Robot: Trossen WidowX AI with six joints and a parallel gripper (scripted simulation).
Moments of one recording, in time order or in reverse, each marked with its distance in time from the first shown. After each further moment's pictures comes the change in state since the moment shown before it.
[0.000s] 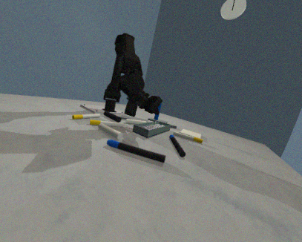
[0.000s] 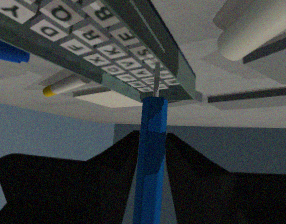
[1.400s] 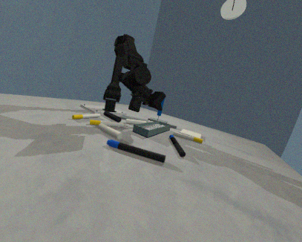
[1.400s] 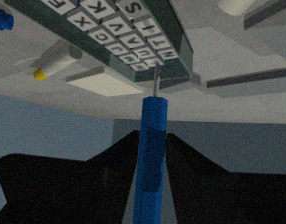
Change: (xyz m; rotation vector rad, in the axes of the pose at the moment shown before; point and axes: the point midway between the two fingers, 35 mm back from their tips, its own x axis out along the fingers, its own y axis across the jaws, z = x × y) arm 0.005 -0.009 -0.024 -0.010 0.005 0.004
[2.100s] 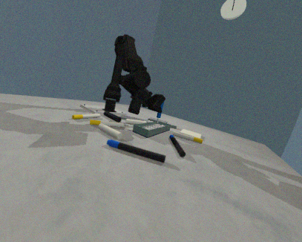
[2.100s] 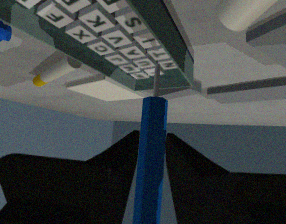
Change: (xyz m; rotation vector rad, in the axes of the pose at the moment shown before) arm 0.005 0.001 0.009 0.001 0.000 0.000
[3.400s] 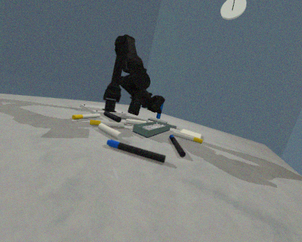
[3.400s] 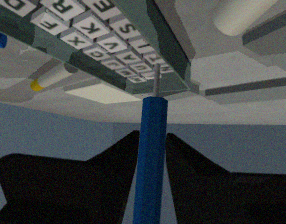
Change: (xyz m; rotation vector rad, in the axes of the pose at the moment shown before) arm 0.002 -0.001 0.003 0.015 -0.002 -0.008
